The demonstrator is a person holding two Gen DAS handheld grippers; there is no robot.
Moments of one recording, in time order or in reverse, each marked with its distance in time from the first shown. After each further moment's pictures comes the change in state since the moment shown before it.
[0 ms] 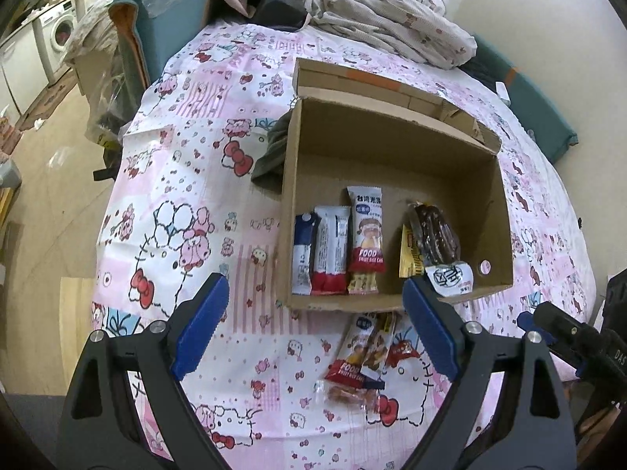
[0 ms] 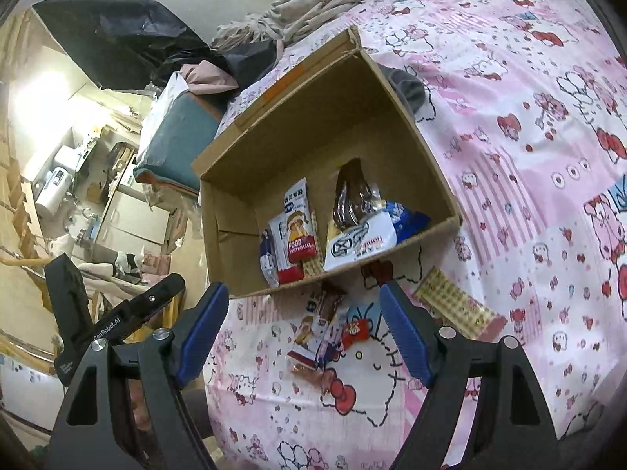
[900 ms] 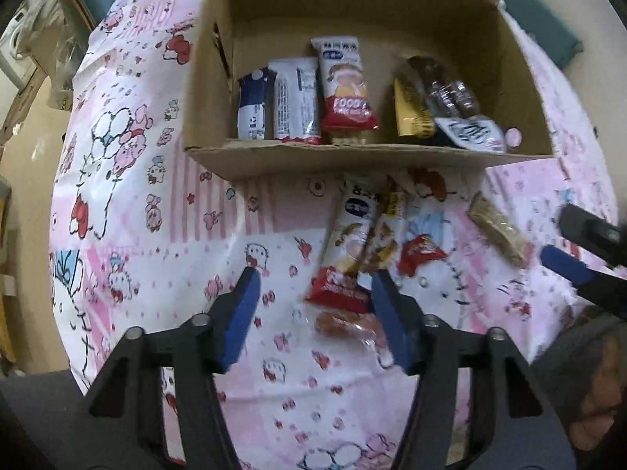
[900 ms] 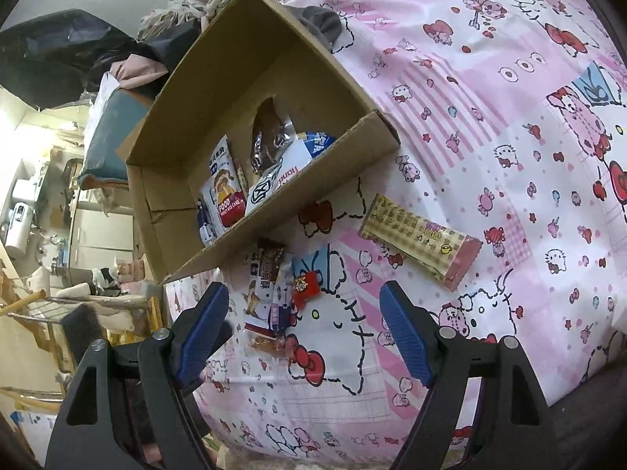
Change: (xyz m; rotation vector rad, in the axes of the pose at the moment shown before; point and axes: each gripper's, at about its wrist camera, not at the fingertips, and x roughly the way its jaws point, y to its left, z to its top) left arm 0.080 -0.036 -0.071 0.141 0.286 0.045; right arm 0.024 -0.041 -0.023 0.194 0.110 -0.129
